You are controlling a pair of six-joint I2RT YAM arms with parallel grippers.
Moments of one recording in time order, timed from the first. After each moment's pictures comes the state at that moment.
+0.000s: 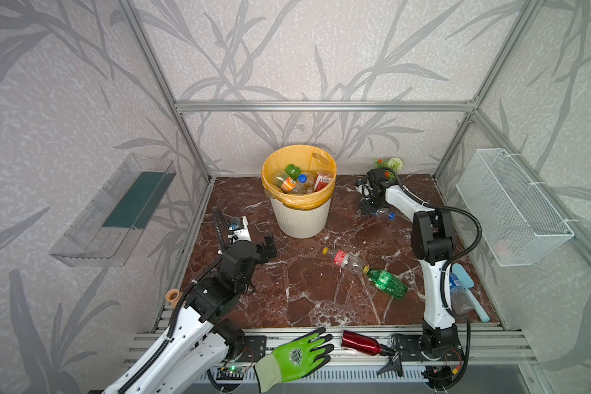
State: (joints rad) left arm -0.58 0.66 0.70 -0.48 -0.51 -0.49; right arm 0.22 2.31 1.91 -0.75 0.10 -0.42
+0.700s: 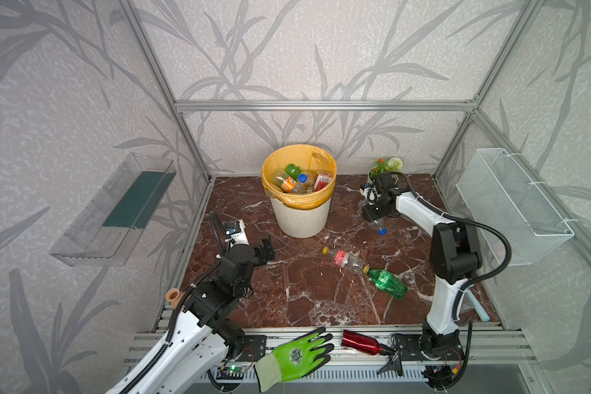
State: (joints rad) left arm -0.58 0.61 0.66 -0.48 -0.54 -0.52; right arm 0.24 1.88 1.50 -0.65 -0.11 -0.14
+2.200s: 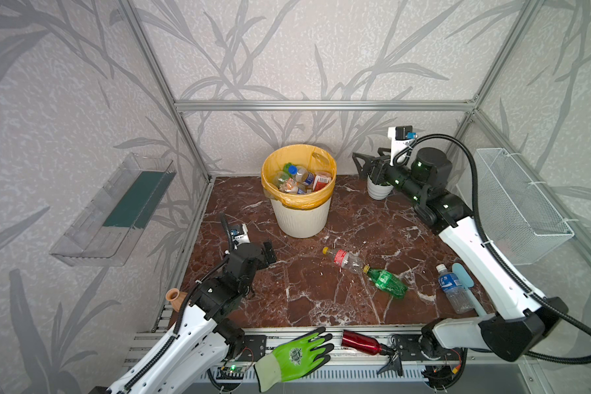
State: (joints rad) left arm -0.57 0.68 0.64 -0.55 -0.48 -0.59; right arm 0.42 1.32 1.45 -0.18 -0.13 0.23
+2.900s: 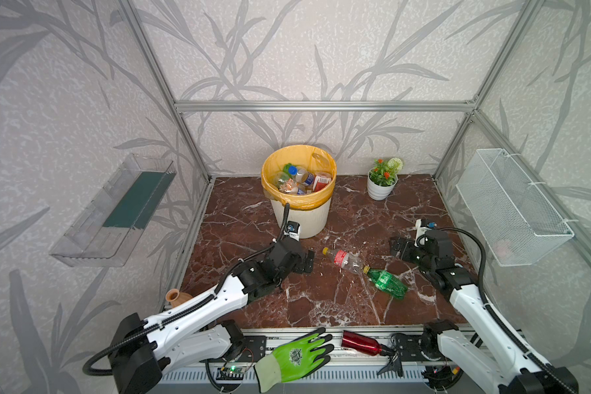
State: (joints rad) left arm -0.85 1.08 0.77 -0.39 -0.37 -0.42; right arm 0.14 0.88 0.55 -0.33 -0.06 0.42
